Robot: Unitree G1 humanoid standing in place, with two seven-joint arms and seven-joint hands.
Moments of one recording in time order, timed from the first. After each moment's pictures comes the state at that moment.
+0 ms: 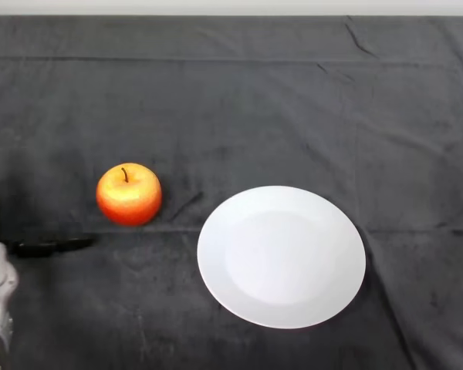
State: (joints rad) left arm -0.62 0.36 0.05 1.22 0.12 -0.44 0.24; right arm -0.77 -0.45 -0.83 1.22 0.78 0.38 0.42
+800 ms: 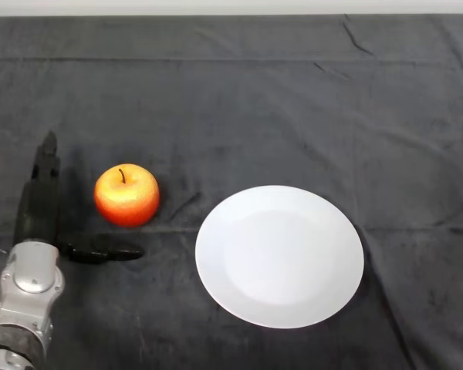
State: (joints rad) left arm -0.62 0.28 -0.02 1.22 0.16 -0.51 0.21; right arm -0.77 -0.45 -0.83 1.22 0.78 0.38 0.42
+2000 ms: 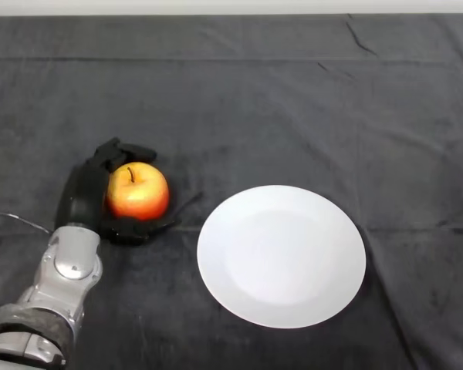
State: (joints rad) left arm -0.69 0.25 -0.11 1.20 0.20 -0.52 0.26; right arm -0.77 -0.45 -0.83 1.22 0.78 0.38 0.42
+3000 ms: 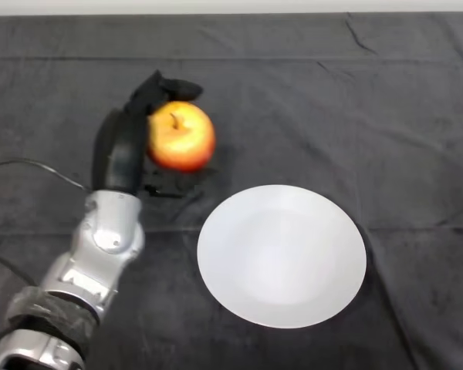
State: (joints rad) left arm -0.60 0.22 -0.36 0.75 0.22 -0.46 0.41; right arm -0.77 -0.45 -0.83 1.22 0.78 0.38 0.42
